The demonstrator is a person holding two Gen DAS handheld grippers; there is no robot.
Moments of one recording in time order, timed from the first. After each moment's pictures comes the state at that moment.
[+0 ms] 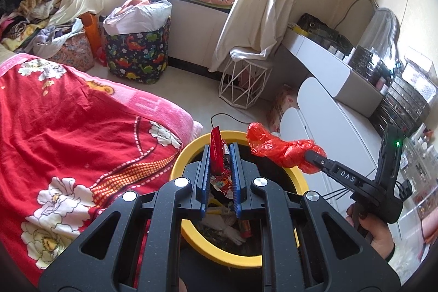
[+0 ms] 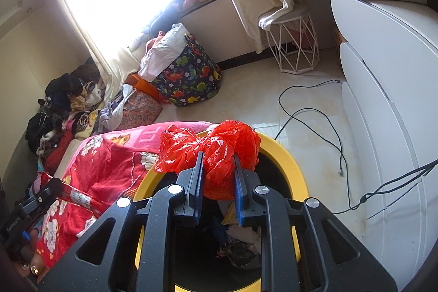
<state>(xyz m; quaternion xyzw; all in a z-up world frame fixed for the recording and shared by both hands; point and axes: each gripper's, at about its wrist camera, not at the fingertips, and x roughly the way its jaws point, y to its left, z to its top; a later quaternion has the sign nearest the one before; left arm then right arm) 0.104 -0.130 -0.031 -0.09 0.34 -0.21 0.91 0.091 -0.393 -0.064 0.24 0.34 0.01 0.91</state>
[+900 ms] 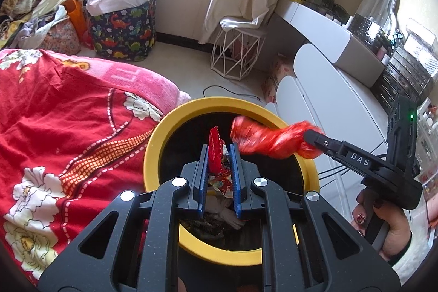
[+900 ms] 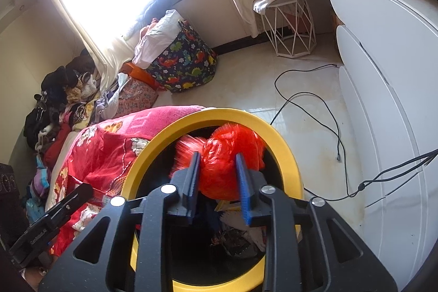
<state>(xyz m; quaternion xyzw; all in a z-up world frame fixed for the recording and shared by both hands) 0.122 -0.170 -0.075 -0.06 0.40 -0.23 0.88 0.094 -0.398 -0.083 0.24 0.38 0.01 0.89</state>
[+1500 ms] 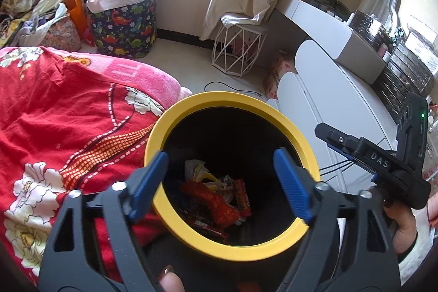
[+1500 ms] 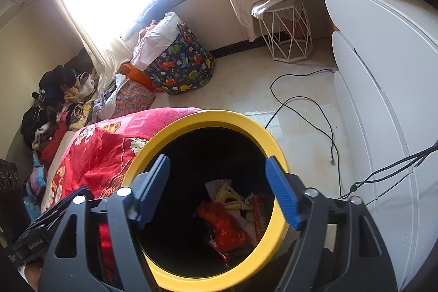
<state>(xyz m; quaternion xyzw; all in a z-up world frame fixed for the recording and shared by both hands) 0.117 -0.168 -0.075 -0.05 0.40 -0.23 0.88 0.081 -0.399 -0.074 0.23 0.37 0.00 0.90</state>
